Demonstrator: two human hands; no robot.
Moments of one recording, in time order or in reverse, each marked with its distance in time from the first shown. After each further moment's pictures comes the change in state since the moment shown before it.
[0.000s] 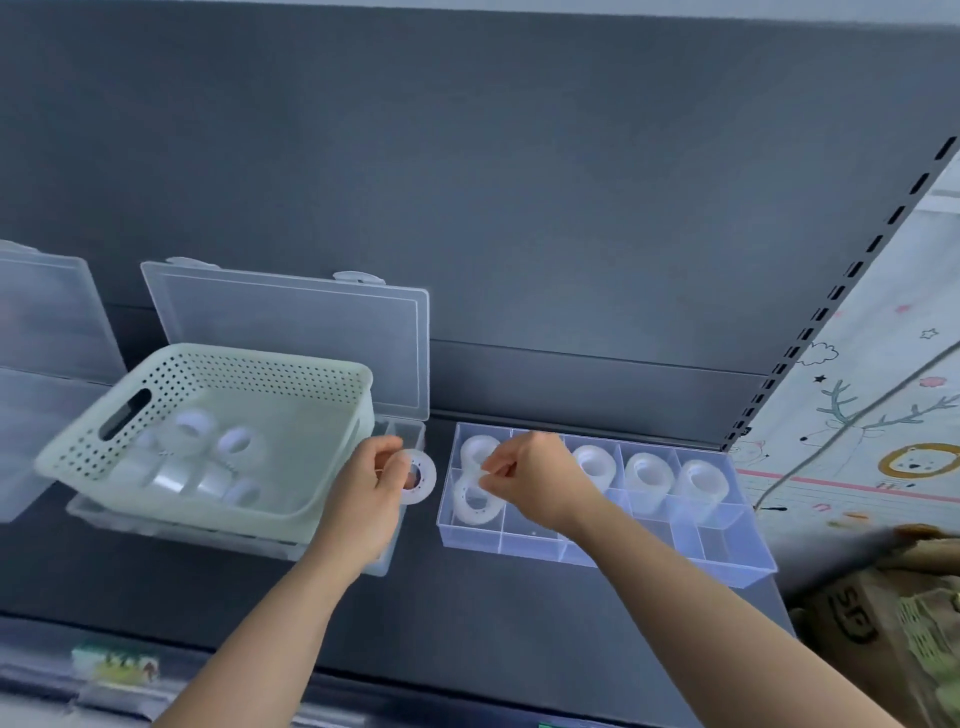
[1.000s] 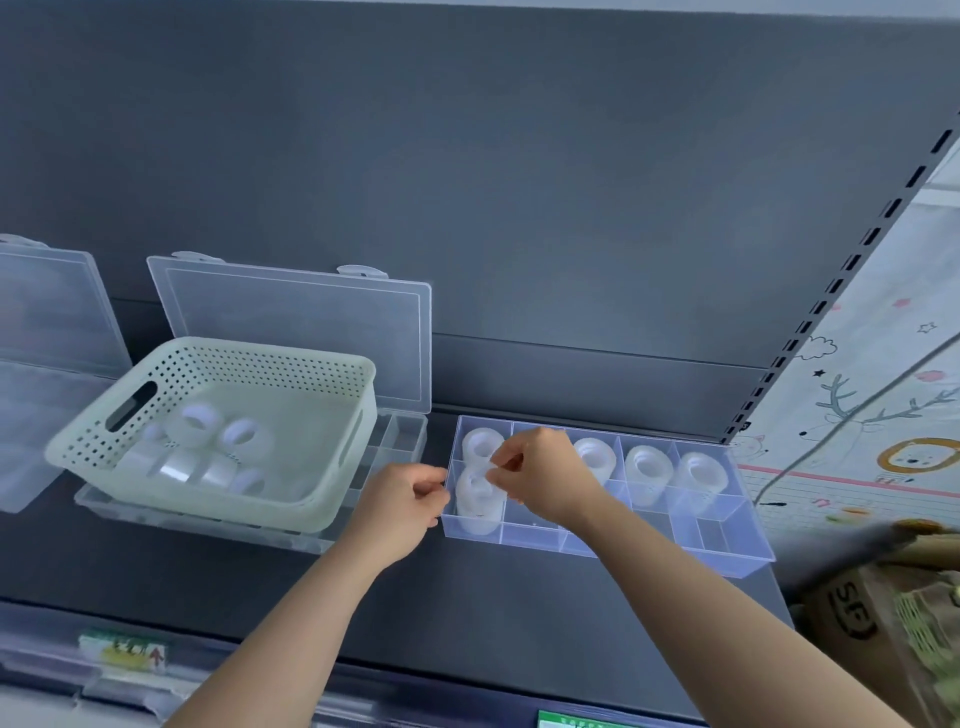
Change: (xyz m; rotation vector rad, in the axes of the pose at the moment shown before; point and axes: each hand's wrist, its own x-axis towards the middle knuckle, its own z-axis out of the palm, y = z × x) left_hand -0.011 0.003 0.014 0.223 -0.250 0.025; right_hand -0.007 -0.001 -0.002 0.007 0.027 0.030
